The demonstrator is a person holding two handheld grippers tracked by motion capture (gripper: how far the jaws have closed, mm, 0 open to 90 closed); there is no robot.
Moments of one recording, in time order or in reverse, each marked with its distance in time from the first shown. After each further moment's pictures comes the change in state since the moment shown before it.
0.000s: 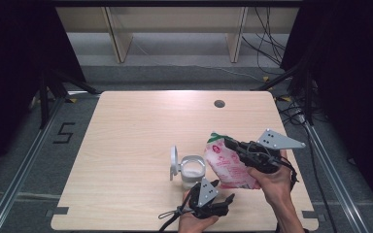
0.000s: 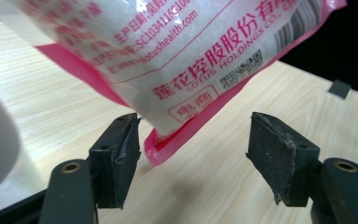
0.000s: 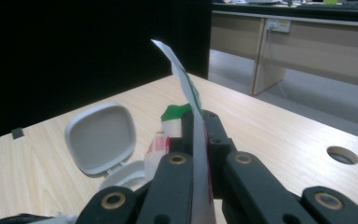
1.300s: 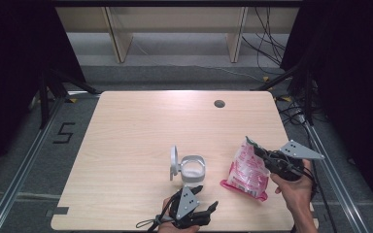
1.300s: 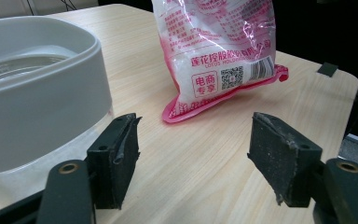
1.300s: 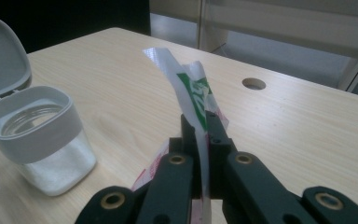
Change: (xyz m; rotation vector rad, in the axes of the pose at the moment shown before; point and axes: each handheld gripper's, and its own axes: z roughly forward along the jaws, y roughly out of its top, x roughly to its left) left arm 0.012 -0.007 -0.054 -0.016 0.019 0.056; right arm -0.051 -0.056 -0.036 0.103 -0.238 0.021
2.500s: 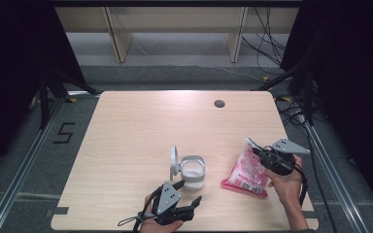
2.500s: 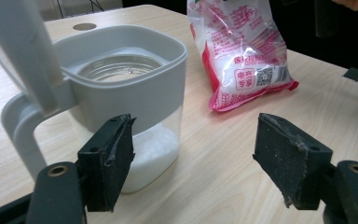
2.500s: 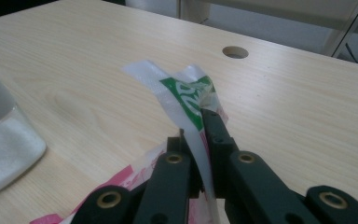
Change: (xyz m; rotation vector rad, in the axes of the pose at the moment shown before) left arm 0.030 0.004 -0.032 -0.007 0.068 -0.037; right arm -0.017 -0.021 0.034 0.091 -0.064 0.052
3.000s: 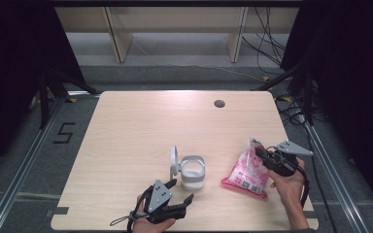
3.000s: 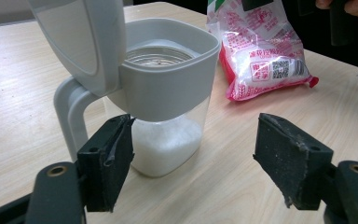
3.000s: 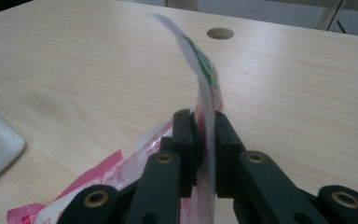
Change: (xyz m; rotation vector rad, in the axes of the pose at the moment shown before) left arm 0.017 -0.002 -0.011 0.005 0.021 -0.003; right arm -0.013 -0.015 0.003 0.037 -0.043 0.077
